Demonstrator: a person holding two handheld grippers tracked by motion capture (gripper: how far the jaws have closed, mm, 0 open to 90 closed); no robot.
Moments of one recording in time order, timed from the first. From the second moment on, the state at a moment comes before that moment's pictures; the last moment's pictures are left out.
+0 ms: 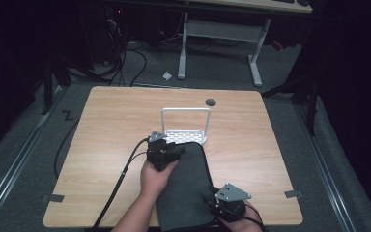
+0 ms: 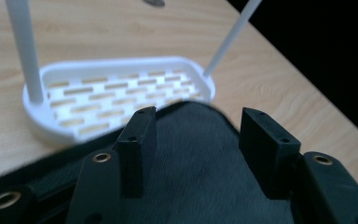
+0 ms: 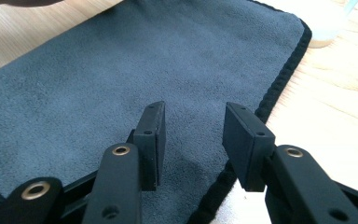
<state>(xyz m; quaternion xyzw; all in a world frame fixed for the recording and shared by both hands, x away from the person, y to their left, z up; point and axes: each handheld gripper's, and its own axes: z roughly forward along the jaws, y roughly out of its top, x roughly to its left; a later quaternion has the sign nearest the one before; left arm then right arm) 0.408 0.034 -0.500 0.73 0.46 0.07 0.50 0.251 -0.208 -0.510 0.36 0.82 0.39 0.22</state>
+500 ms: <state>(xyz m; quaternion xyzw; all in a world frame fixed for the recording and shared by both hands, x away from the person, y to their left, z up) 0.344 0.096 -0.520 0.77 0.42 0.11 0.46 0.255 -0.212 -0.513 0.36 0.81 0.39 0.23</state>
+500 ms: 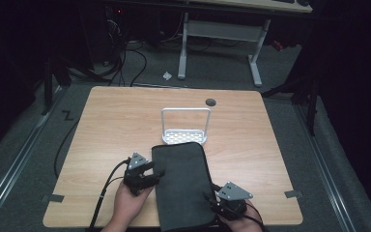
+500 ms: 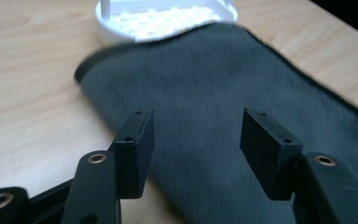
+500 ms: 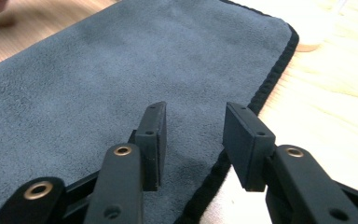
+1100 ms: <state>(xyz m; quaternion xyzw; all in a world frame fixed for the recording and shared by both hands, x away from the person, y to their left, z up) 0.327 0.089 -0.533 0.80 0.39 0.08 0.44 0.317 -0.208 -0.506 0.37 0.81 0.38 0.24</state>
